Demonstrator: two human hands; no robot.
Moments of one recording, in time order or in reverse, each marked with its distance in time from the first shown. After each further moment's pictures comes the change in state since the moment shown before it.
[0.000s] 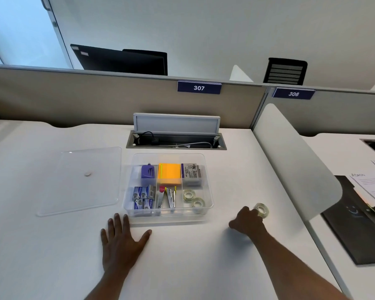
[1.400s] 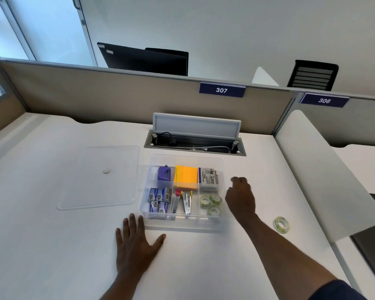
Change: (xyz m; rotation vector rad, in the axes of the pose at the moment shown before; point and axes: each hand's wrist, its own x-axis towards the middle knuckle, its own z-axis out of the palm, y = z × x) left_hand -0.001 0.003 -0.005 0.031 -0.020 -0.002; right_hand 0.015 -0.103 -0.026 0.128 0.520 -0.472
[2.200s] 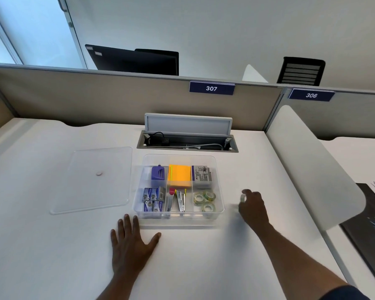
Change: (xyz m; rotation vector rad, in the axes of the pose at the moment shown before) left_hand 0.000 0.001 -0.001 0.015 0.000 -0.002; right_hand -0.031 0.064 -0.005 0.110 -0.105 0.205
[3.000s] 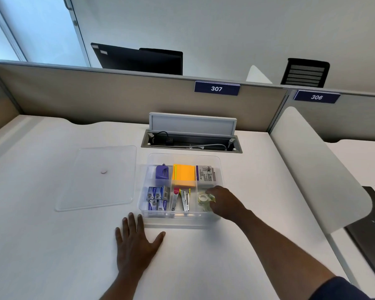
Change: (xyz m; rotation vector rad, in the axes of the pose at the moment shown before) left_hand 0.001 -0.001 0.001 -0.020 0.006 -0.001; right_hand 0.001 -0.075 0.017 -0.034 -0.406 -0.434
